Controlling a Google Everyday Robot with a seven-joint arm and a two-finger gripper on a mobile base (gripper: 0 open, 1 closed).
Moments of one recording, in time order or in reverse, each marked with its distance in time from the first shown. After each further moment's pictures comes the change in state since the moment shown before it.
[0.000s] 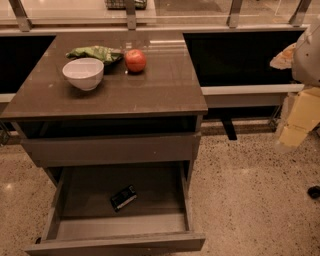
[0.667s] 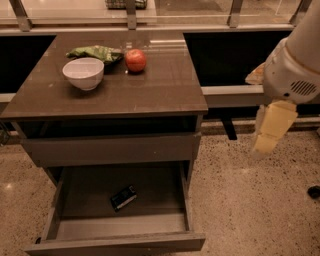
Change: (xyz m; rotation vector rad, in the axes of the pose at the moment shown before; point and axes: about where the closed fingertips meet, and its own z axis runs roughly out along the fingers) arm -0.015 0.000 0.047 -0.080 -0.026 -0.034
